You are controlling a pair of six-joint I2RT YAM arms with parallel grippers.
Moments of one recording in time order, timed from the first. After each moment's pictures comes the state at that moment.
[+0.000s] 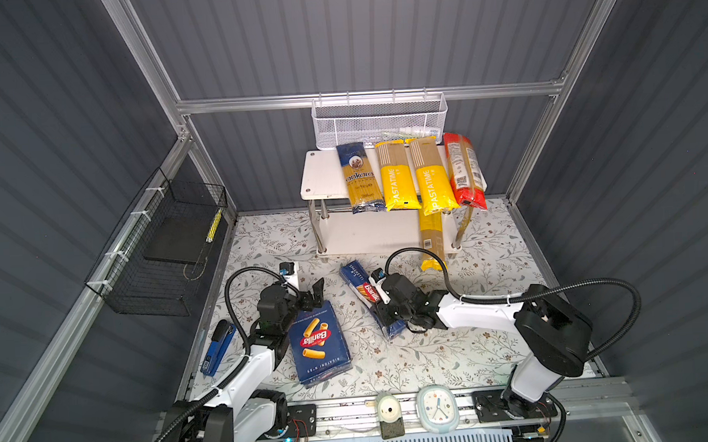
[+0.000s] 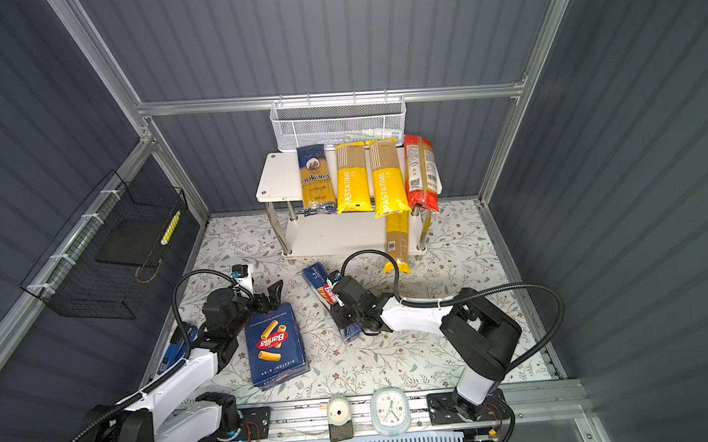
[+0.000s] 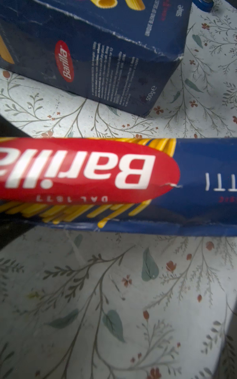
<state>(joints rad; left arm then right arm) -0.22 1.05 0.33 0.40 0.12 -0.11 0.91 1.65 0.91 -0.07 0.06 0.33</state>
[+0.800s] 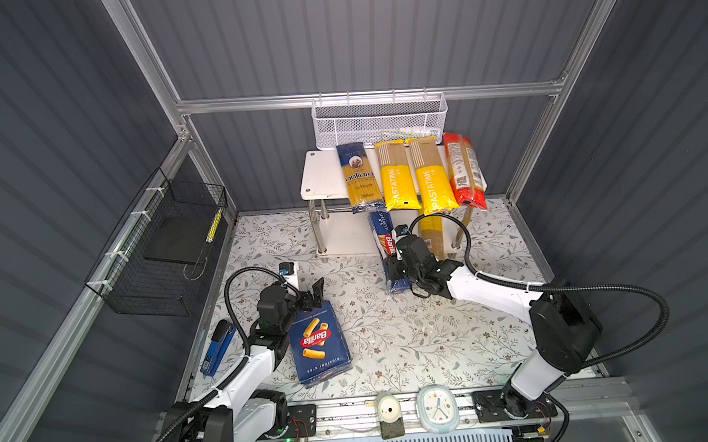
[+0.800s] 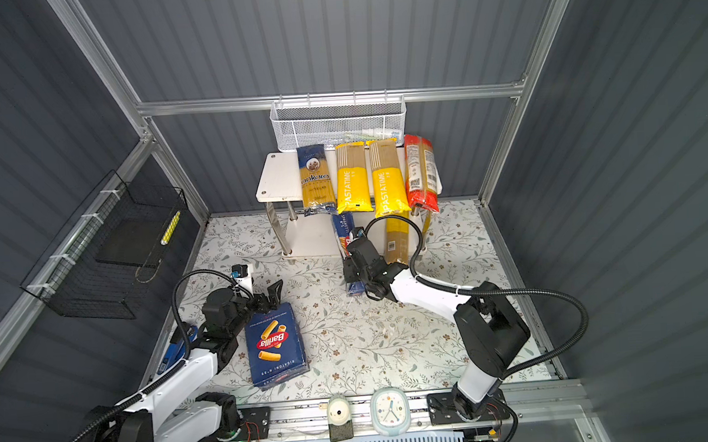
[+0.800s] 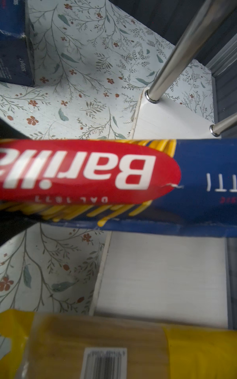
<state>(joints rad) -0.22 1.05 0.33 0.40 0.12 -0.11 0.69 1.66 1.11 -0.10 0.19 0.43</state>
